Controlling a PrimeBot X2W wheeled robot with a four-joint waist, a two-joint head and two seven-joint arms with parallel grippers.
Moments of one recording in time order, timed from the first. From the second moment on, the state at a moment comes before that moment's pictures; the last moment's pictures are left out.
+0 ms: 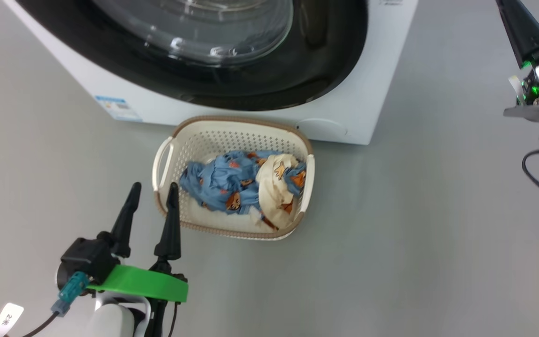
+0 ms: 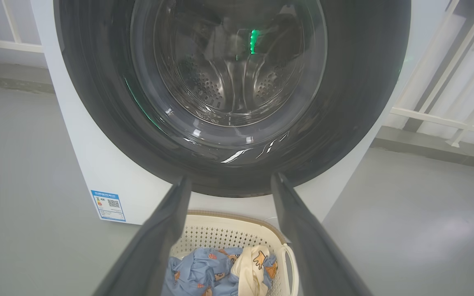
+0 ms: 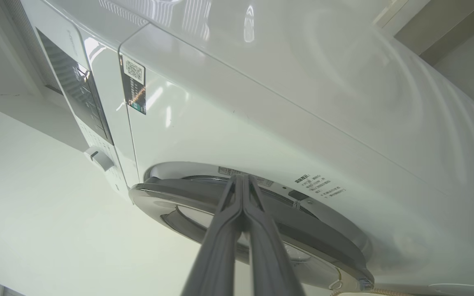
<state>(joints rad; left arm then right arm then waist) -0.28 0.04 -0.16 0.31 -0.34 -0.13 -0.26 -0.80 -0.41 0.26 0.34 1.59 0.13 0.10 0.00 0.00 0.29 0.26</state>
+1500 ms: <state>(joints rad) -0.42 0.03 -0.29 0.25 -0.47 -0.13 -0.26 -1.22 -0.36 0.29 0.51 1.59 0.12 0.58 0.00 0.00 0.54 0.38</state>
